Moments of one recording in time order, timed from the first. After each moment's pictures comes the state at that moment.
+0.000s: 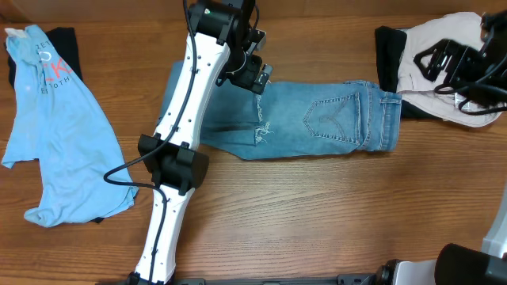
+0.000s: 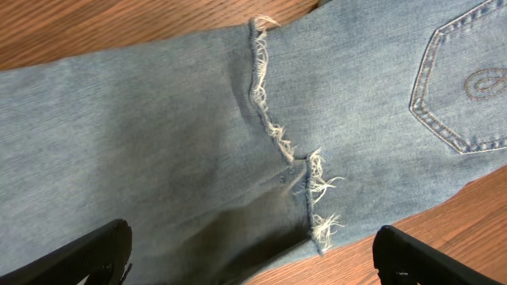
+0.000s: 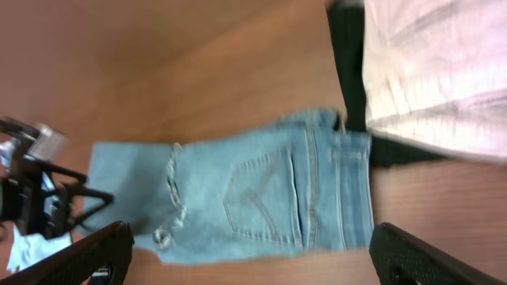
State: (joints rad) left arm -0.36 2.53 2.84 -1.69 0.14 0.04; right arm -0.33 1.58 1.84 -1.26 -0.48 0.09
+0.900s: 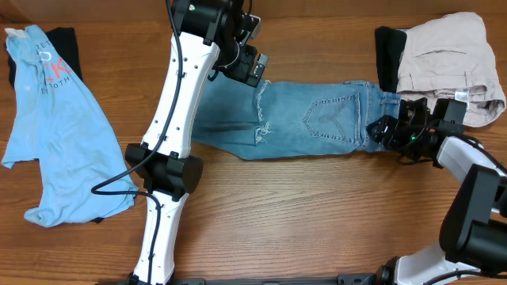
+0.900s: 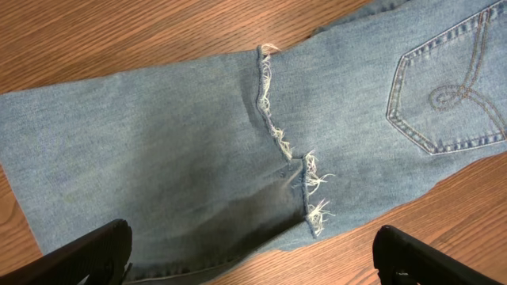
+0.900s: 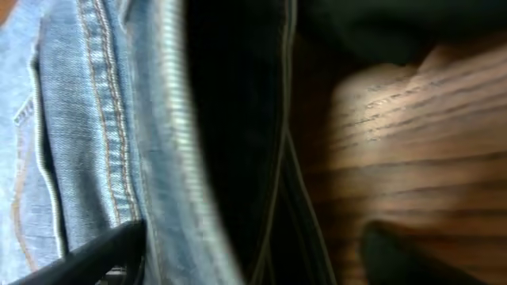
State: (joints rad) left arm -0.36 2.43 2.84 -1.69 0.13 0.03; right arm -0.34 1.78 0.92 -0.30 -0.51 0.11
